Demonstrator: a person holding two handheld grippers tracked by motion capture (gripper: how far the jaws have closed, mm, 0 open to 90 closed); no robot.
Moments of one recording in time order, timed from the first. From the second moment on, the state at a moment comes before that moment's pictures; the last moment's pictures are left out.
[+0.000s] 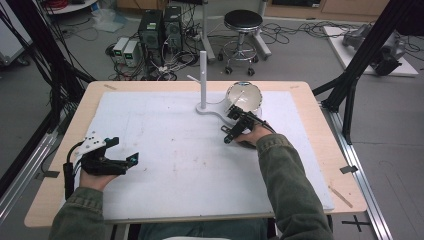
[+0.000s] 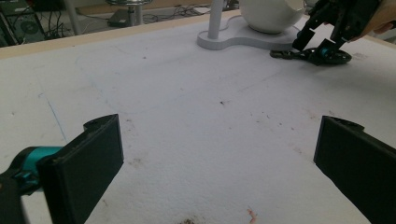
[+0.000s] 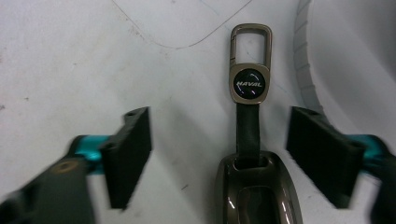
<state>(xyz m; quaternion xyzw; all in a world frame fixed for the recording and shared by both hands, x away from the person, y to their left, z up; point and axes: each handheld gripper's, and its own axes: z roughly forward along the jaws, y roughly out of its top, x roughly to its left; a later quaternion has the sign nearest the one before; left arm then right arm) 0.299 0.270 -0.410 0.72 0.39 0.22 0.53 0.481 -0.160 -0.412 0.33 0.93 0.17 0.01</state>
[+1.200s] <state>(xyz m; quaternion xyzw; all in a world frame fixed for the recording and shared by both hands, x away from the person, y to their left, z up) 0.301 0.276 -0.409 0.72 0.40 0.22 0.52 0.485 -0.164 -0.412 0.34 0.93 0.15 0.04</state>
